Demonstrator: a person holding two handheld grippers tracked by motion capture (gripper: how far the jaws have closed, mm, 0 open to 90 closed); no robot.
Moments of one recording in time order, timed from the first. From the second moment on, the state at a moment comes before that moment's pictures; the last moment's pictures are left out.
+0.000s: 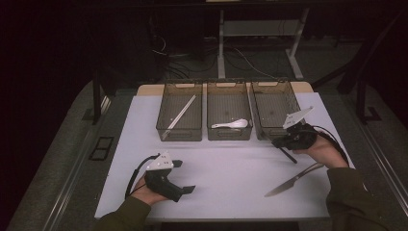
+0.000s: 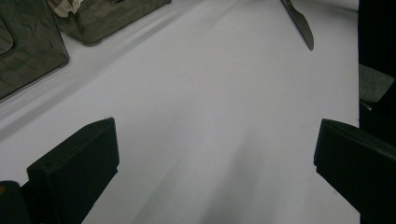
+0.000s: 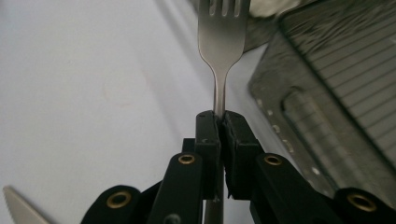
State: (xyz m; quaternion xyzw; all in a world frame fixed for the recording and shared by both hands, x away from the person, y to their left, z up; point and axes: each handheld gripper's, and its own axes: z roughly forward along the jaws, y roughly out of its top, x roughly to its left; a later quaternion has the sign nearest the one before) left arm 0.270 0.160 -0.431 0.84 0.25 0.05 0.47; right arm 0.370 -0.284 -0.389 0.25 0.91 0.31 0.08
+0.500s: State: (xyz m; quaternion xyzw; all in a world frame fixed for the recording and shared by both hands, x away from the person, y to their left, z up) left arm 0.277 0.163 -0.431 0.84 0.24 0.05 0.48; right arm 0.369 -0.303 -0.360 0.33 0.85 0.38 0.12
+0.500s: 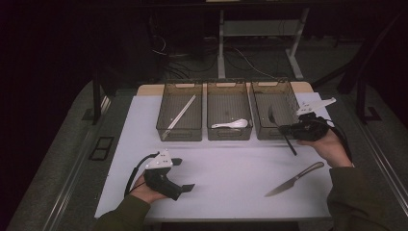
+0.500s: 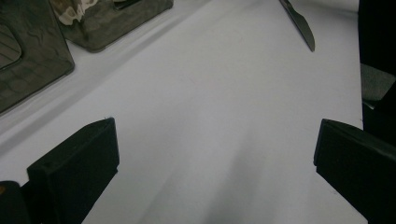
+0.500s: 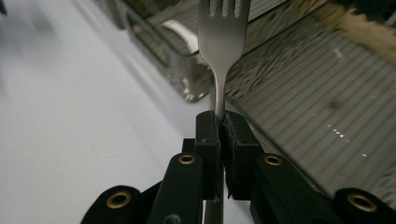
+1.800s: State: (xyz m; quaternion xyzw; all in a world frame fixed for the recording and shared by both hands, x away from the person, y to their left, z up) left arm 0.280 0.162 -0.433 0.85 0.22 0.05 0.48; right arm 0.452 -0.326 -0.360 0.44 0.81 0.34 0.18
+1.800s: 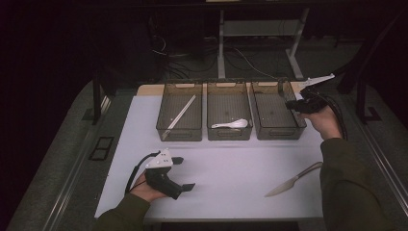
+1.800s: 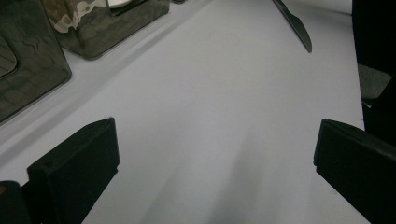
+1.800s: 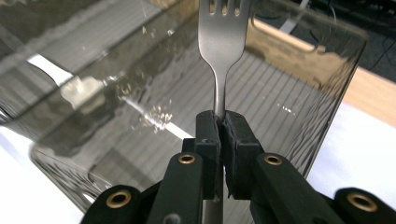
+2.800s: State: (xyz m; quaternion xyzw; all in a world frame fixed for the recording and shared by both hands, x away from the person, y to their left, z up) left arm 0.279 0.161 -0.433 0.85 0.22 0.05 0.48; right arm 0.460 -0.307 -0.396 0.45 0.83 0.28 0.17
